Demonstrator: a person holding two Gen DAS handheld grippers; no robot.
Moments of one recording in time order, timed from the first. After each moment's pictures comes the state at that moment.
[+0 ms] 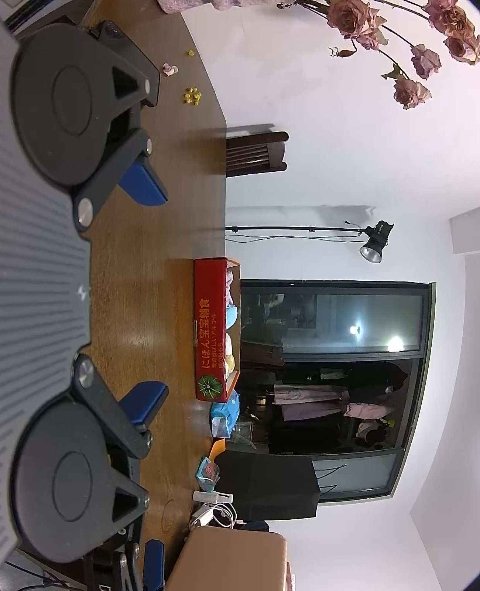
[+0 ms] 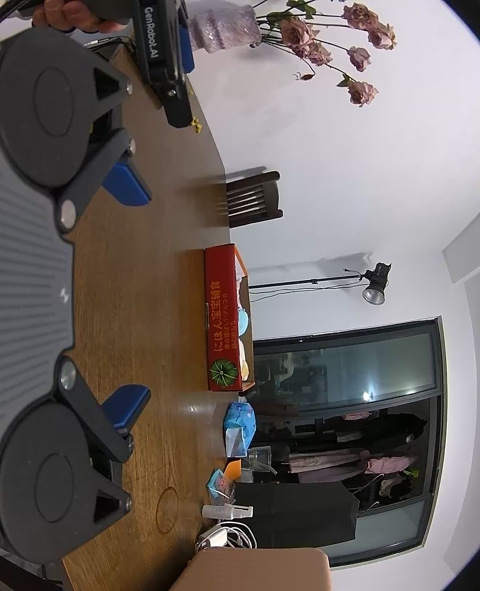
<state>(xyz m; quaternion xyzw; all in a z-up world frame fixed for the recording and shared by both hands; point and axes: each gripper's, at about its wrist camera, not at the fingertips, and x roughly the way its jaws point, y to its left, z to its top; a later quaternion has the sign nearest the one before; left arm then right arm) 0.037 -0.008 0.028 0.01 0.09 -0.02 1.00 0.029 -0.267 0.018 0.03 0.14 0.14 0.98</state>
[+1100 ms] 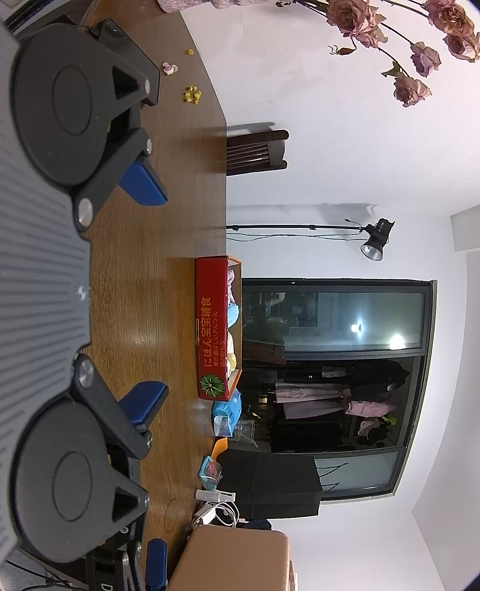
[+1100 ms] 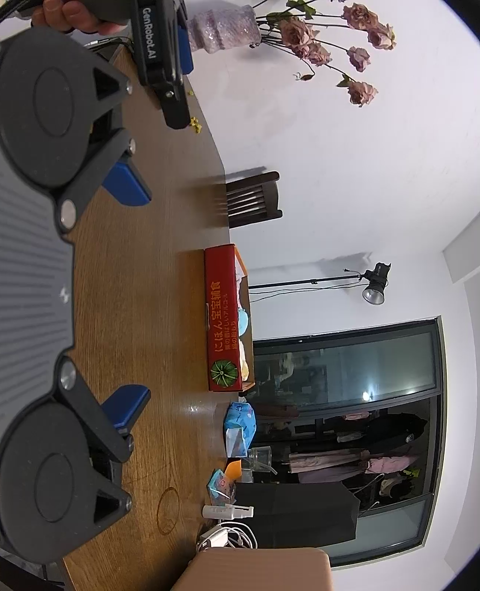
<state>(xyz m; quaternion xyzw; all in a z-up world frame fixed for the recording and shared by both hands) 0.037 -0.007 0.029 0.01 0.09 -0.03 1.00 0.027 -0.264 0.017 0.03 0.14 0.14 0.98</state>
